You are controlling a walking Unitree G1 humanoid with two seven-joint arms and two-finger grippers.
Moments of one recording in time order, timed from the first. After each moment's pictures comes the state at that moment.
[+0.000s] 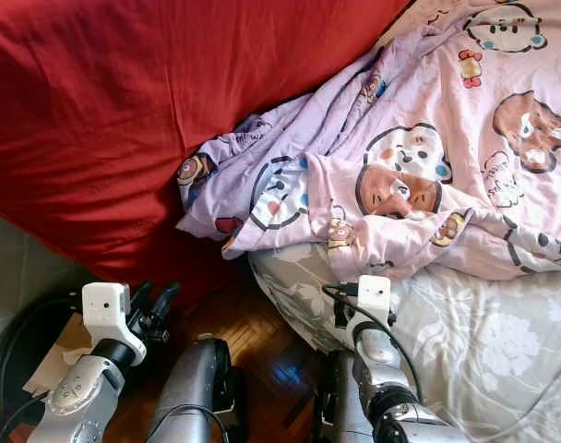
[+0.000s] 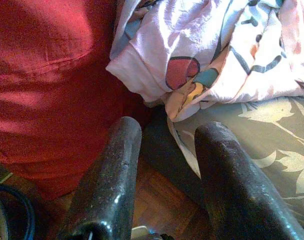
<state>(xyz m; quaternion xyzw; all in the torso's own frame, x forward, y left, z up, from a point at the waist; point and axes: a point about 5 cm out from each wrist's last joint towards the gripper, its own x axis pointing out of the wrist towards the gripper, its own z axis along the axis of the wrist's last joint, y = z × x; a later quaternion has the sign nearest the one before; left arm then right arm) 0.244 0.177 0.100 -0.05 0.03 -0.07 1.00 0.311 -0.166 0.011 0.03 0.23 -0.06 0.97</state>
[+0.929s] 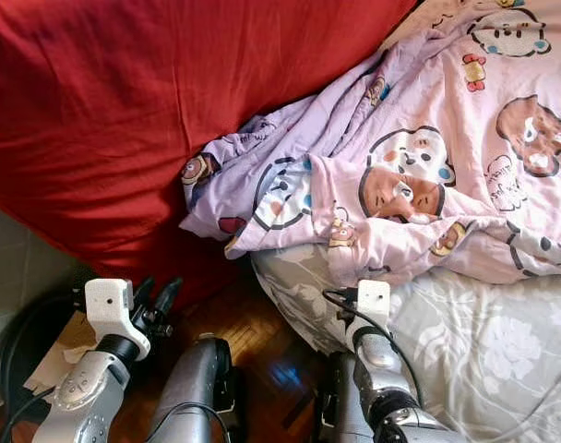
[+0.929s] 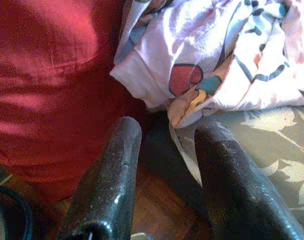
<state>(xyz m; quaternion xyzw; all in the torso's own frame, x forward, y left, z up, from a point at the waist) 0.250 0.173 0.099 -0.06 0.02 -0.06 1.00 0.306 -0.167 0.006 0.03 0.24 -0.05 0.97</state>
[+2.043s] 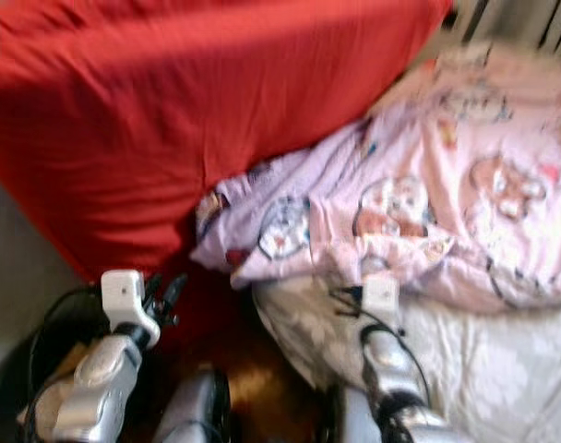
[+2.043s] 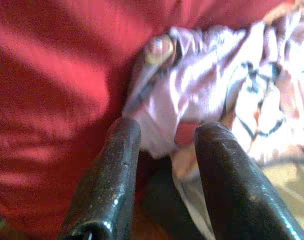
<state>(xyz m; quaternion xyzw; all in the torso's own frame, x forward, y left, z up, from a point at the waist) 0.288 0.179 0.075 -0.07 0.03 -0.04 1.00 0.307 -0.183 0.012 0.03 0.20 -0.06 0.98</state>
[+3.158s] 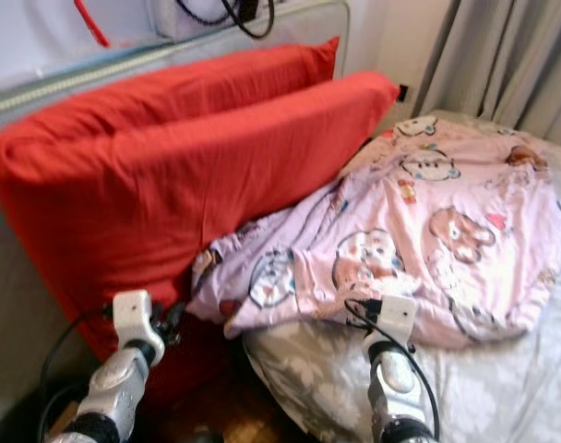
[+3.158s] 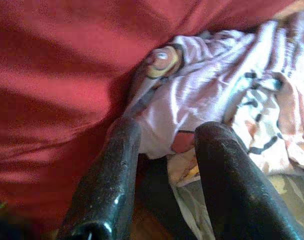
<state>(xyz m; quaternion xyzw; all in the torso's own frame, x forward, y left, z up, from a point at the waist) 0.293 0.190 0.011 -0.10 0.15 0.01 0.98 0.288 -0.189 0.003 0.08 0.16 -0.07 0.98</state>
